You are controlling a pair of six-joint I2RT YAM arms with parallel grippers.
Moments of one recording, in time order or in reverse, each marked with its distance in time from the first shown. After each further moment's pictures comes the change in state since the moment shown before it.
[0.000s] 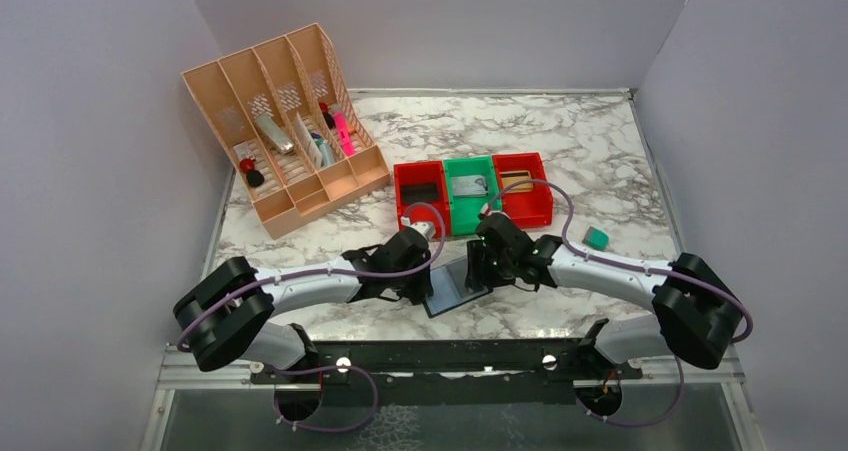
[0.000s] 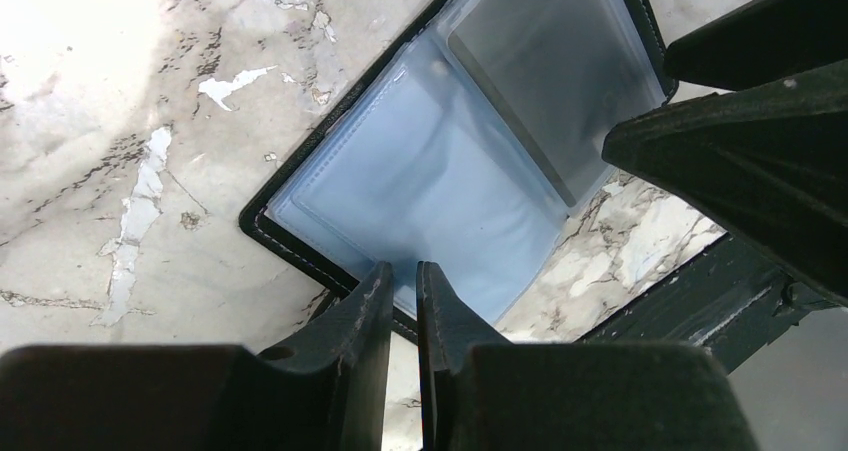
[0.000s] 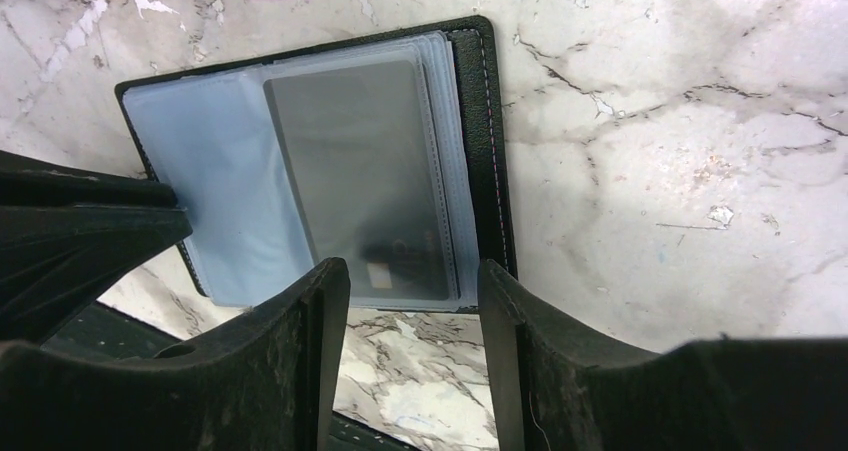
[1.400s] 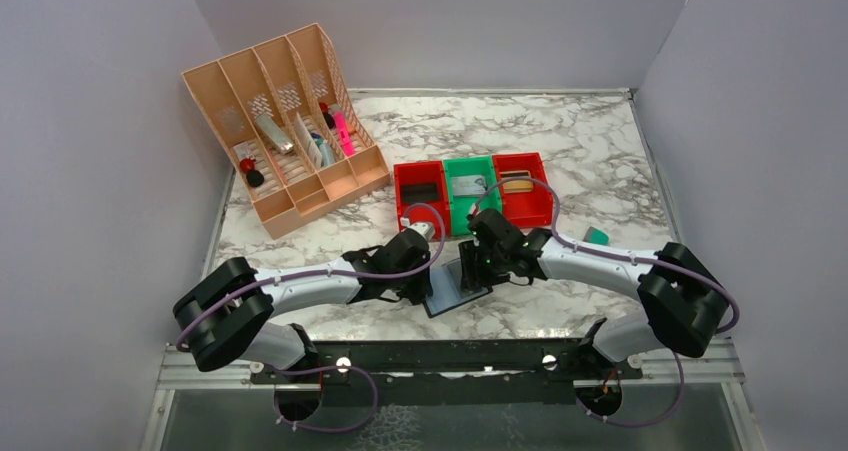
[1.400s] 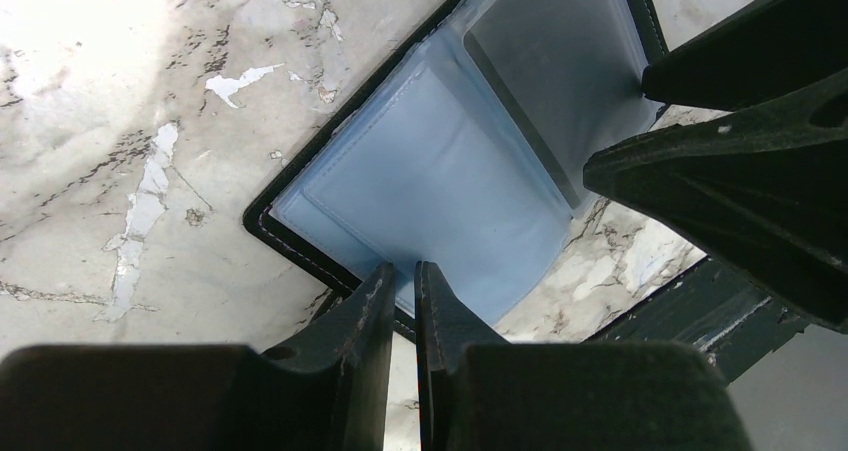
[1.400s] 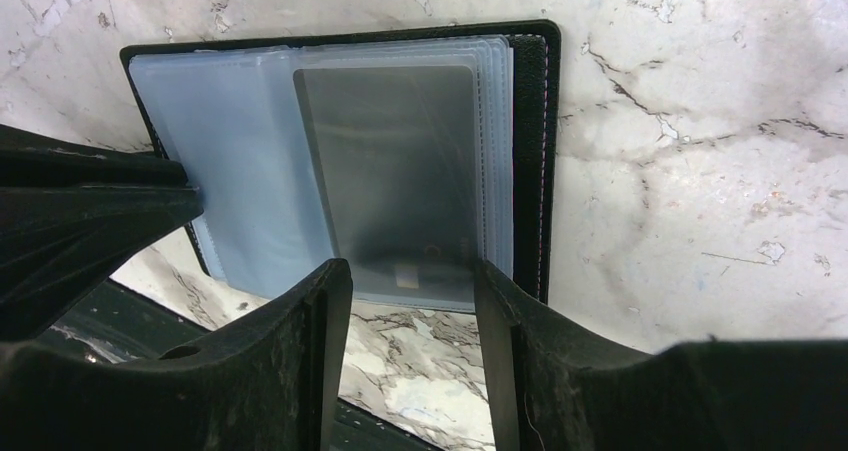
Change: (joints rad) left arm -0.006 -0.005 -0.006 -0.003 -0.025 -0.009; right arm -0.001 0.089 0.068 -0.034 -0.073 -0.082
